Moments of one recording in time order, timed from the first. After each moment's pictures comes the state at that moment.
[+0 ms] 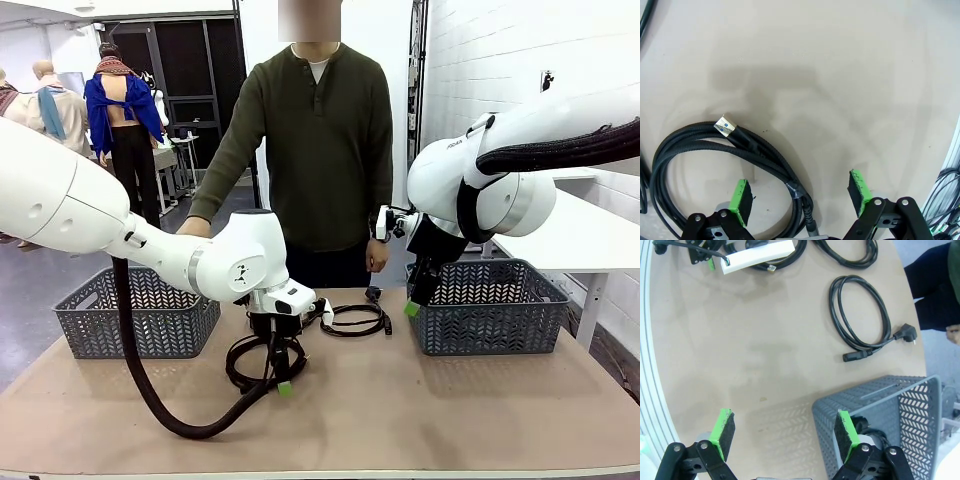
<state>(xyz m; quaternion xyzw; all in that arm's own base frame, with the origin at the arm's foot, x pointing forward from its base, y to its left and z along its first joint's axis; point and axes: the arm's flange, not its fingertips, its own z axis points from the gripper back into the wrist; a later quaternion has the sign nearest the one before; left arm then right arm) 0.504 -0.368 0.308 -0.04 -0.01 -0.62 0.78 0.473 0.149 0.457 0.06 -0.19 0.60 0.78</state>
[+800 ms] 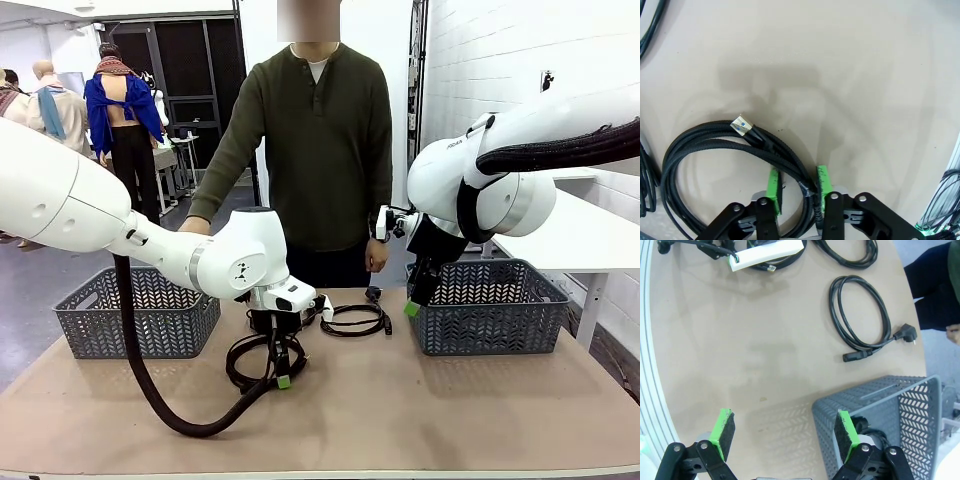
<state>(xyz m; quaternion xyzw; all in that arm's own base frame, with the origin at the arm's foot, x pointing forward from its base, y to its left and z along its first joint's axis) 0.512 -0.368 0.311 -0.04 -0.01 -0.62 0.79 0.473 0.149 0.457 0.06 -0.19 0.60 0.78</state>
